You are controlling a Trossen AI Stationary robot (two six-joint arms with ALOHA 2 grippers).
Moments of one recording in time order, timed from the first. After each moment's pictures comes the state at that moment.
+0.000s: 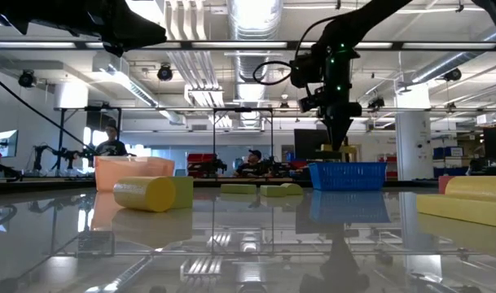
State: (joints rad) left arm 0.11 0.62 0.48 0.10 -0.20 0.12; right arm -0.65 1.82 1.46 -1.05 0.10 -0.57
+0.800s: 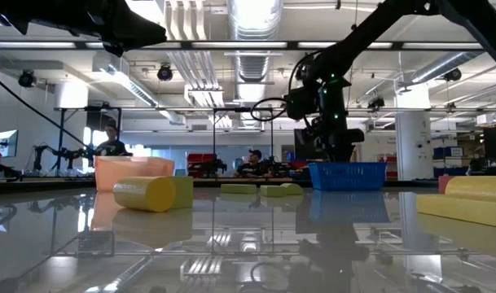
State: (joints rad) left arm 0.11 0.62 0.48 0.10 -0.20 0.12; right arm -0.68 2.00 1.46 -1.02 0.08 -0.65
